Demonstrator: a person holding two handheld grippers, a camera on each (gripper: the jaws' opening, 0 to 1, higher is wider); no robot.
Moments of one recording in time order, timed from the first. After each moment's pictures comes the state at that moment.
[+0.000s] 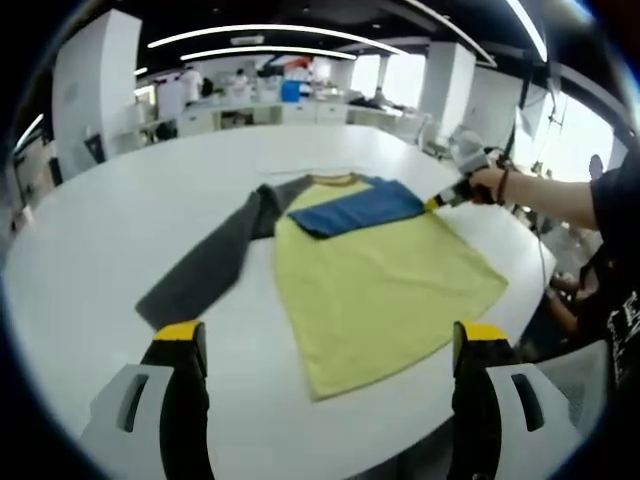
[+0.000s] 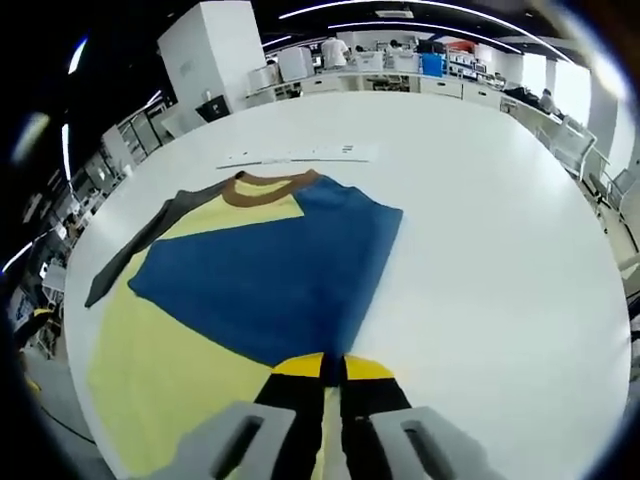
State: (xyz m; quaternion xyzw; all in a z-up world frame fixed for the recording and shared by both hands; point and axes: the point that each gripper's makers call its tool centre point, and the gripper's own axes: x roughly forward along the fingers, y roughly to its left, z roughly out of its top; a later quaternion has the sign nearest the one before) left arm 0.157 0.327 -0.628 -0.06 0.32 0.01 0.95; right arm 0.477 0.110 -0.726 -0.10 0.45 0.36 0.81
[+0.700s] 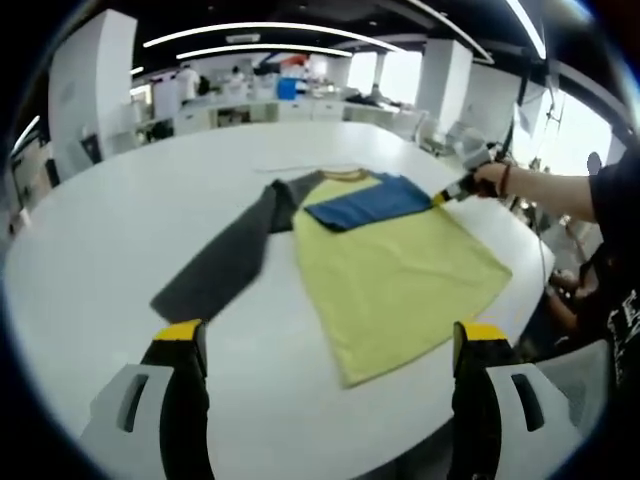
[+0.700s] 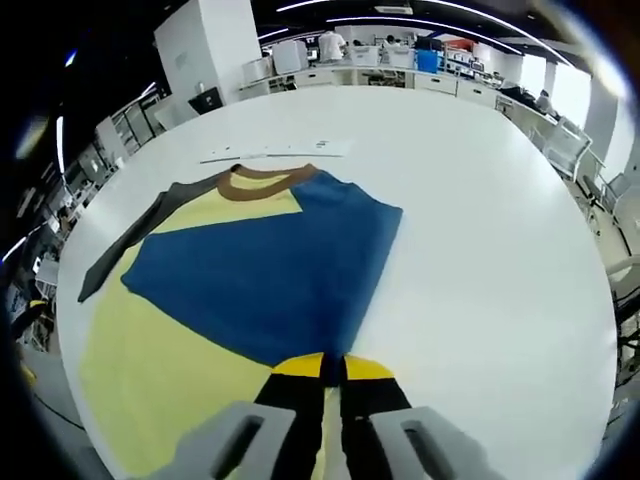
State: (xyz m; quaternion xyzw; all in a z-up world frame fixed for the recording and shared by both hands) left arm 0.162 0.326 -0.631 -0.06 0.32 0.00 0.94; right arm 0.492 0.079 -0.725 -0.12 0.46 0.35 0.81
